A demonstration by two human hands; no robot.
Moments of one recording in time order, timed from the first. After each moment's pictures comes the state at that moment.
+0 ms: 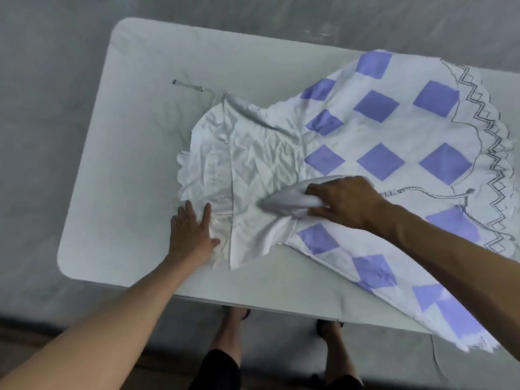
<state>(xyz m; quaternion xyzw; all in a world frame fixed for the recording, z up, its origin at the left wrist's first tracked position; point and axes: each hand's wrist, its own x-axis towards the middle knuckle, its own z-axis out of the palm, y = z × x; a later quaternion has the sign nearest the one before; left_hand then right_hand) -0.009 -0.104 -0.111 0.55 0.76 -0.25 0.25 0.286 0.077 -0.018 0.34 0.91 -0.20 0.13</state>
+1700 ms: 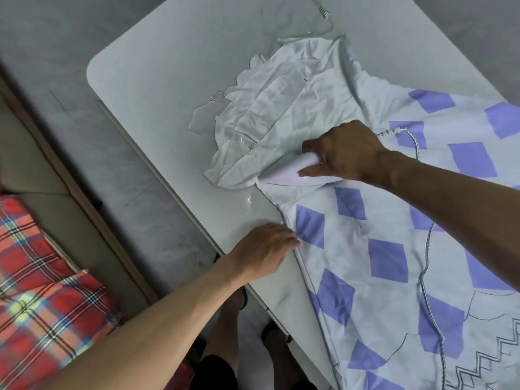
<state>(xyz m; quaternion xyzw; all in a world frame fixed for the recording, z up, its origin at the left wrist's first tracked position) 0.233 -0.149 -0.121 0.58 0.76 0.22 0.20 0.197 0.117 -0.052 -0.09 0.99 -0.04 0.14</state>
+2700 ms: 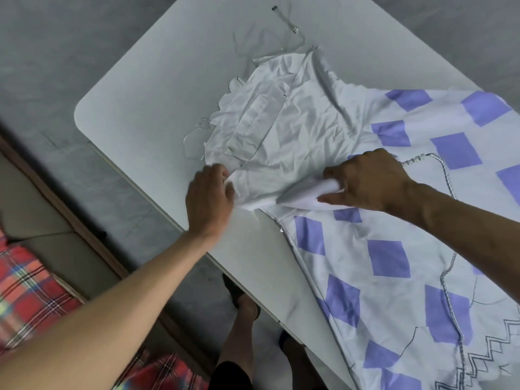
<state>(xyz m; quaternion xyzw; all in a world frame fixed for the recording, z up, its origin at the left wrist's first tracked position) 0.107 -0.129 -0.091 0.27 0.94 0.18 0.08 0.249 0.135 -0.037 0.00 0.99 -0.05 0.10</state>
